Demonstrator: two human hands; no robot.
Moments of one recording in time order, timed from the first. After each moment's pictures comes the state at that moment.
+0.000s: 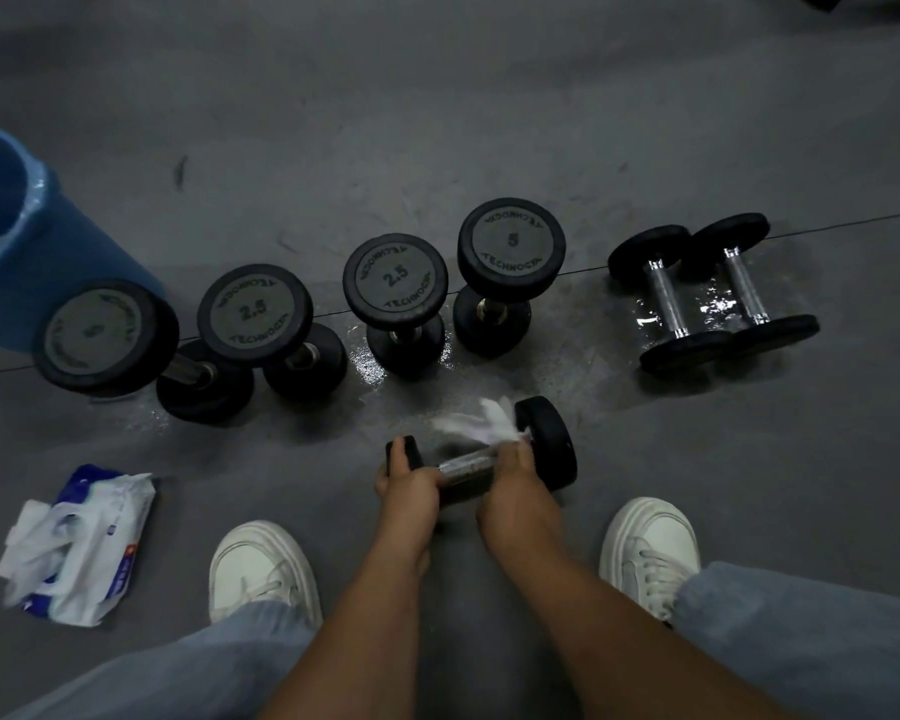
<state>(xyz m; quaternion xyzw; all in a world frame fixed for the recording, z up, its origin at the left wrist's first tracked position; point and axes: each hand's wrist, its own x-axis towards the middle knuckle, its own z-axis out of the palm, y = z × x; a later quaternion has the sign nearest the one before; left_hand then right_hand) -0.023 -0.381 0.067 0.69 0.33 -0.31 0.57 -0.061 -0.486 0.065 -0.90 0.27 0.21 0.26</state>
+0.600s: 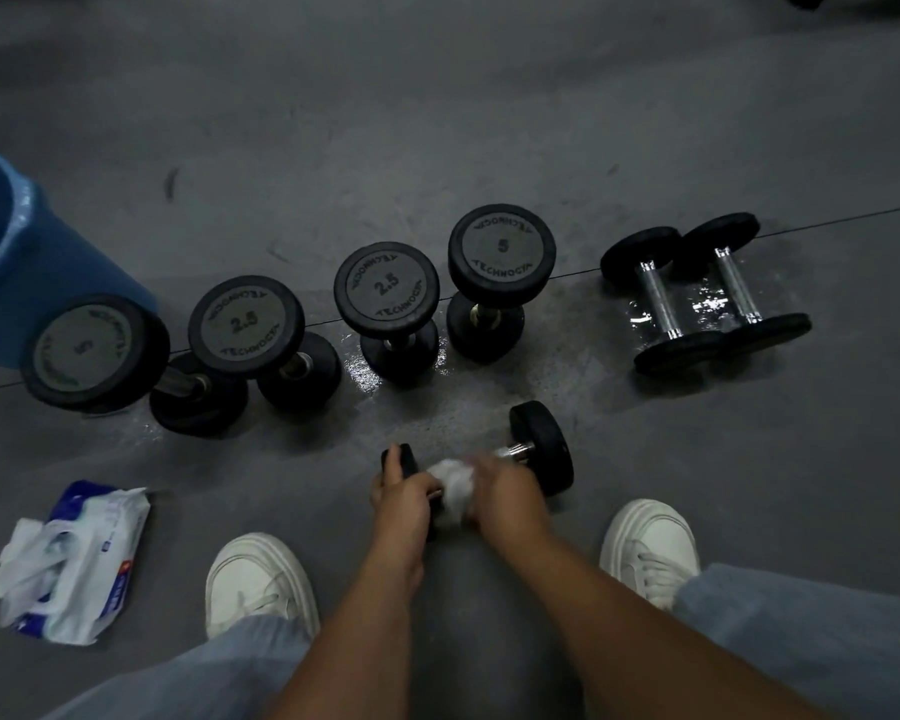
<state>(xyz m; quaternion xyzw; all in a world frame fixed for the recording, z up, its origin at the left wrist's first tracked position) -0.023 -0.380 0.061 0.67 0.34 -0.29 0.60 -0.045 -0.493 0.058 -0.82 0.29 0.27 0.41</state>
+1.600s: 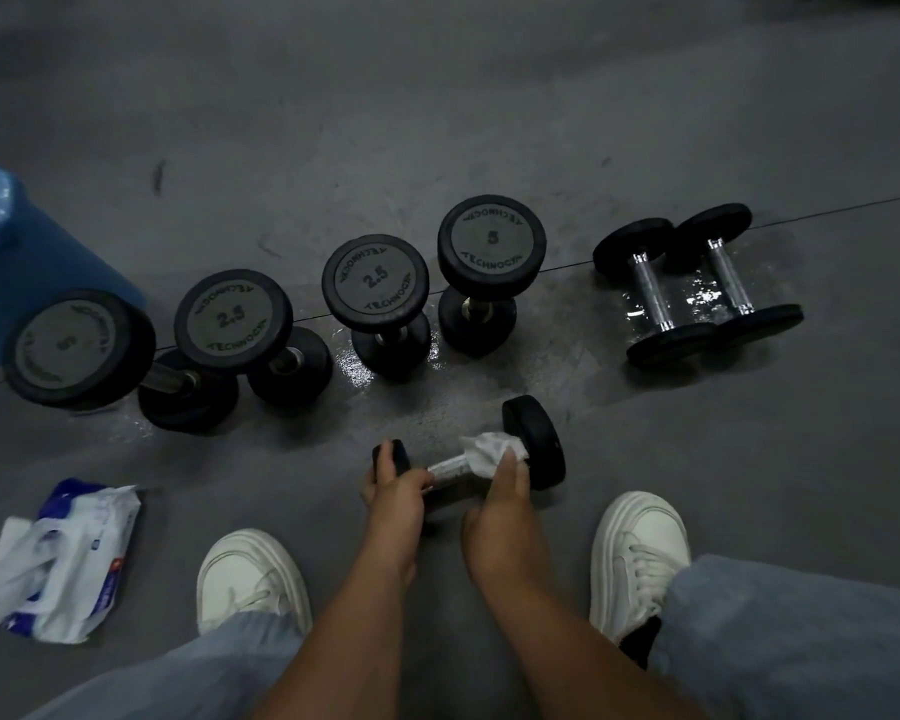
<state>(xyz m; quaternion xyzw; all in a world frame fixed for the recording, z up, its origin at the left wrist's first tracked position) -0.028 -0.383 0.072 0.70 0.32 -0.29 0.57 -0.085 -0.470 0.053 -0.83 0.38 0.16 0.37</state>
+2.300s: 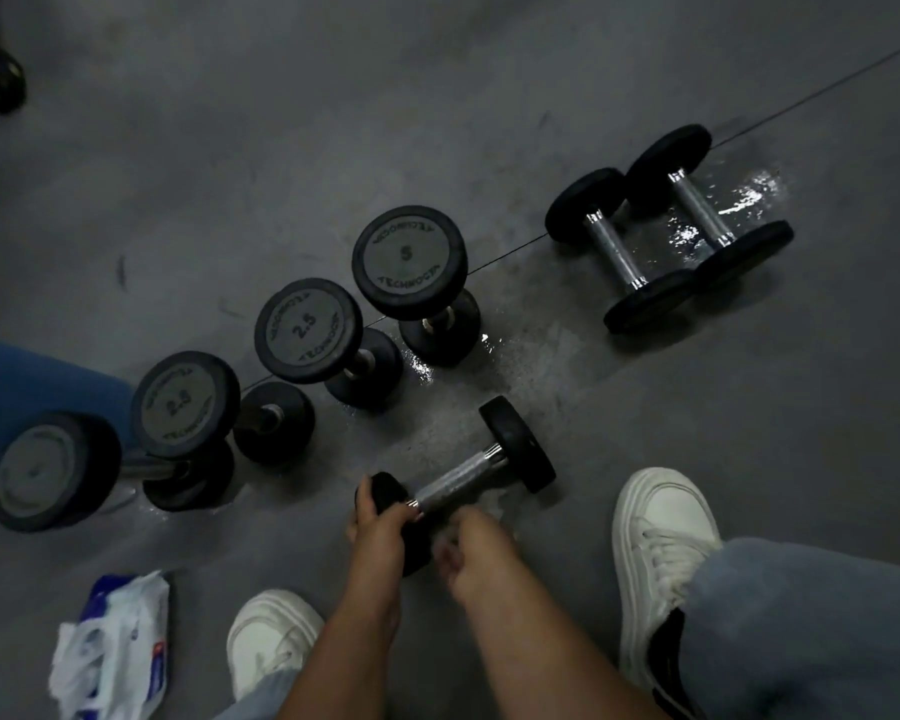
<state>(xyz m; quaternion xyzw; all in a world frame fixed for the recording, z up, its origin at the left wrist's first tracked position) -0.025 -0.386 0.067 0.74 0.28 -0.29 0.54 -0.053 -0.467 0.046 -0.22 0.65 0.10 0.72</state>
